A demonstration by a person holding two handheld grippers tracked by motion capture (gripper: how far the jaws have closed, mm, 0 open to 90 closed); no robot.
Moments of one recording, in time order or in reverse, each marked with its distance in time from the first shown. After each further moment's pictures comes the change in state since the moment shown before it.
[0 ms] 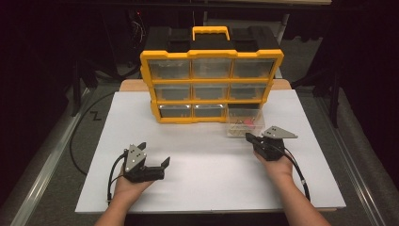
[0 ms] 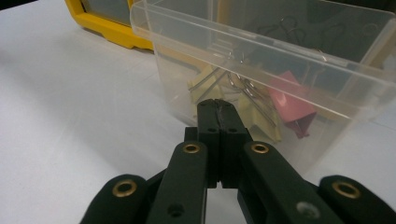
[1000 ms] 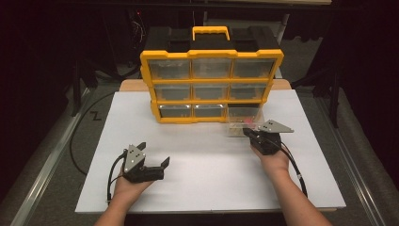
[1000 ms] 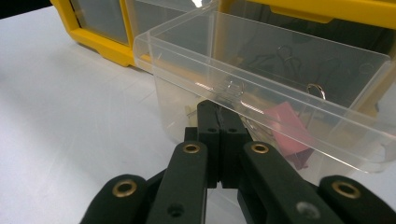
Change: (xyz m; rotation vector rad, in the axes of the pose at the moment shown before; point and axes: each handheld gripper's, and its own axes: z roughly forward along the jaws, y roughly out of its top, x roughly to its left) left arm 0.000 0.000 -0.002 -0.013 -0.005 -0.004; right arm 0.002 0.018 0.008 -0.024 -0.024 -0.019
